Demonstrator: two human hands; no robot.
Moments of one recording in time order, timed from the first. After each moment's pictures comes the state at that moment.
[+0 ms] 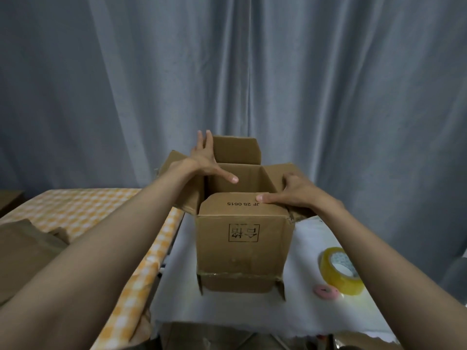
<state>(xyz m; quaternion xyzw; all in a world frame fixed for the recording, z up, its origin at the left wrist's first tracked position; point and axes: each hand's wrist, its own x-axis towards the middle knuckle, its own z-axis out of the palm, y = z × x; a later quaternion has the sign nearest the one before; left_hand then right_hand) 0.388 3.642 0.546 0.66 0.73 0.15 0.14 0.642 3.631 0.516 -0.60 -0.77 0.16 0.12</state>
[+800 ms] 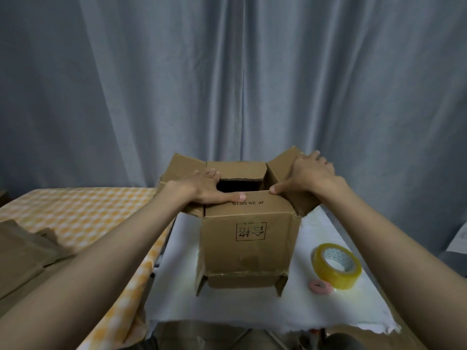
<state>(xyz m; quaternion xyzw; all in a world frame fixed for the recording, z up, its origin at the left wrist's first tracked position) 0.405 3.604 0.510 0.73 0.67 -0.06 0.08 0.644 3.623 0.549 -0.71 -0.70 -0.01 0.06</state>
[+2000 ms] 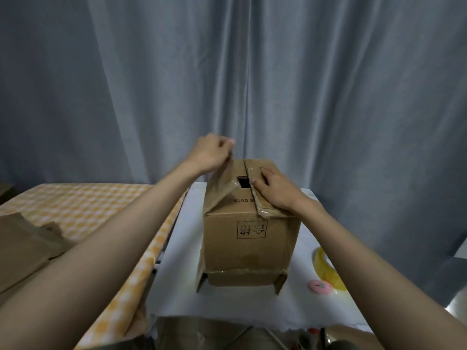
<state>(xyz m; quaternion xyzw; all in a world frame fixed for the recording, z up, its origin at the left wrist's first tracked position) 0.417 3.606 0.555 0.68 0.62 0.37 0.10 0.613 3.641 0.491 -0.53 -0.82 0.11 0.19</state>
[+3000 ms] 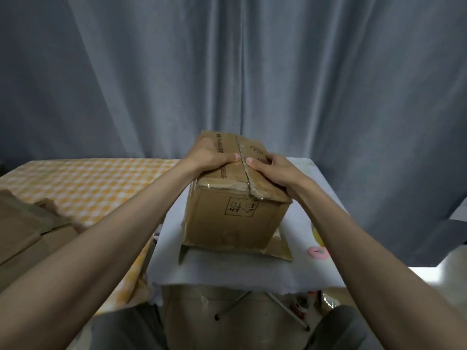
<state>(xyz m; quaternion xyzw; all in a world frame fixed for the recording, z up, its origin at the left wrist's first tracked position) 0.421 3.612 0.485 0.63 0.66 0.34 0.24 0.620 3.628 0.461 -0.53 -0.67 0.43 0.30</state>
